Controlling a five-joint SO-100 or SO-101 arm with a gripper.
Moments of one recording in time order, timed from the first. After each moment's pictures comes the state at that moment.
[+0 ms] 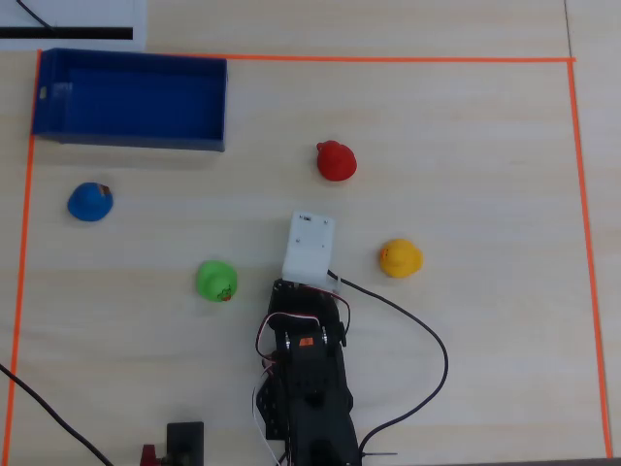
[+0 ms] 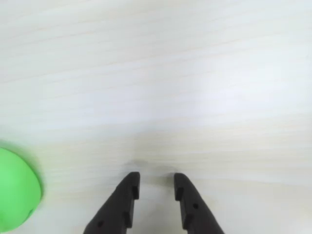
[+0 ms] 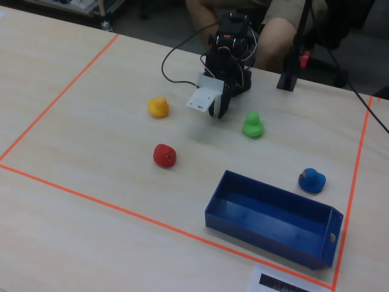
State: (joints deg) arm -2.7 189.8 178.3 73.4 -69.5
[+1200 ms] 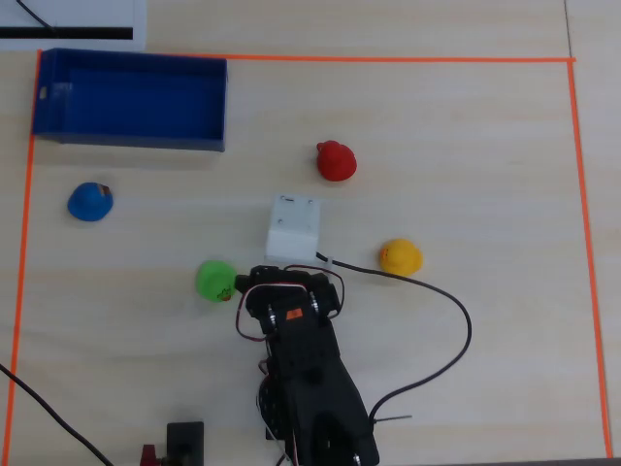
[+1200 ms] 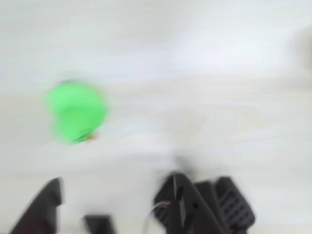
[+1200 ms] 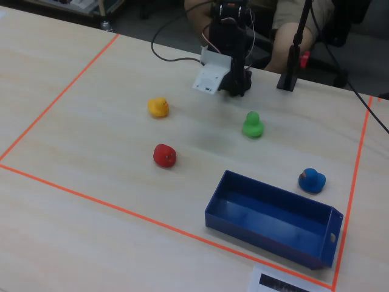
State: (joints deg) arm -14.9 151.4 129.9 93.5 -62.6
